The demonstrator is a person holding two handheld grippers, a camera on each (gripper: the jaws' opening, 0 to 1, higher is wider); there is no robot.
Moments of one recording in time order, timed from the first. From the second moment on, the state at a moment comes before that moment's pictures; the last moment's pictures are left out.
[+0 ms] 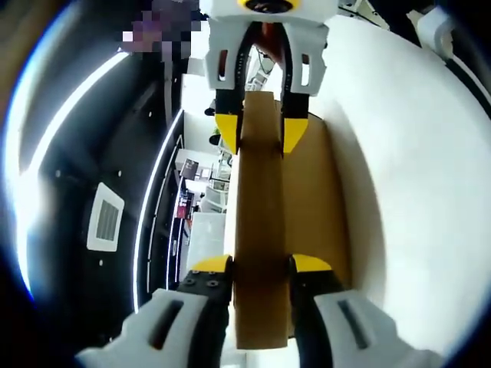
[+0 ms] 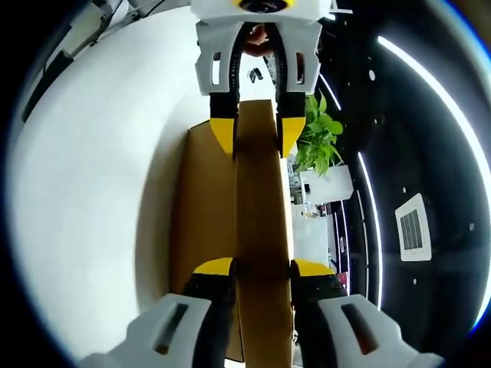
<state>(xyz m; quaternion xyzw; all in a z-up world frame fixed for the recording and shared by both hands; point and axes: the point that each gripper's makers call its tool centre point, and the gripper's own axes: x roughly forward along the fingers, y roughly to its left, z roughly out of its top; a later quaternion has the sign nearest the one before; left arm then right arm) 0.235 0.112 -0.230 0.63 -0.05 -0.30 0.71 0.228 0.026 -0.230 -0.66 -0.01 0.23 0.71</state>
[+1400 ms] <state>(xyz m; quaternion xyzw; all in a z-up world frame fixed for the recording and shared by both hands) 0.238 0.112 -0.210 0.62 -0.04 -0.32 0.72 0.233 0.028 -0.211 -0.66 -0.03 0.22 0.71</state>
